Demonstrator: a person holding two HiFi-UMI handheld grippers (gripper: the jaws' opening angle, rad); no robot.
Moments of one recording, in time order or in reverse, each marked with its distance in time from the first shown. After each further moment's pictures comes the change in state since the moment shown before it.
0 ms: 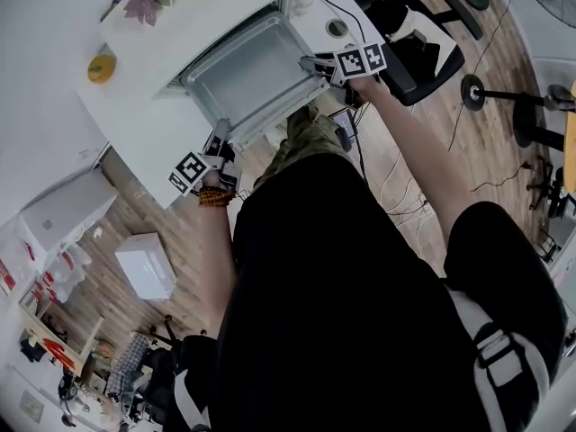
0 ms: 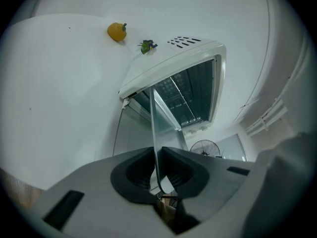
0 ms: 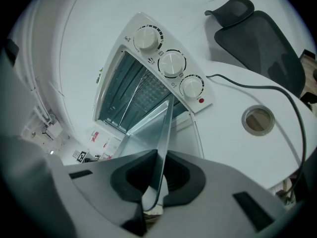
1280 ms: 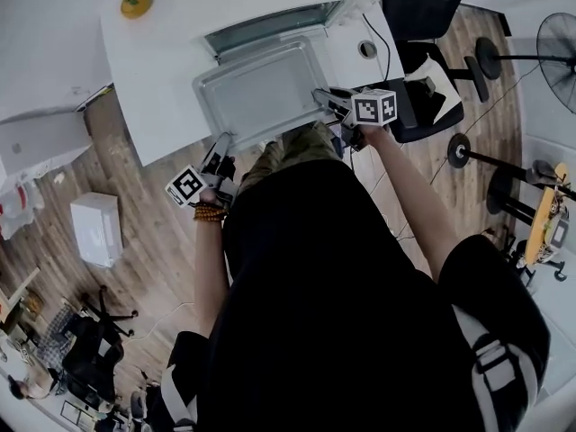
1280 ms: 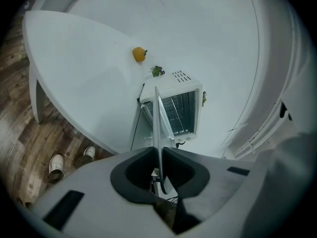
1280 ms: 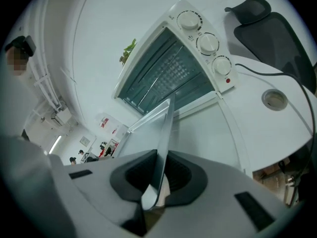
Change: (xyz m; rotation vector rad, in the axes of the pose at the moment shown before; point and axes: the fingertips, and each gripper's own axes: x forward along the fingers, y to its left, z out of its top) left arm -0.089 0.005 -0.060 -0.203 -0.233 -0.182; right arm -0.002 0.064 -0.067 -0.111 0.069 0.085
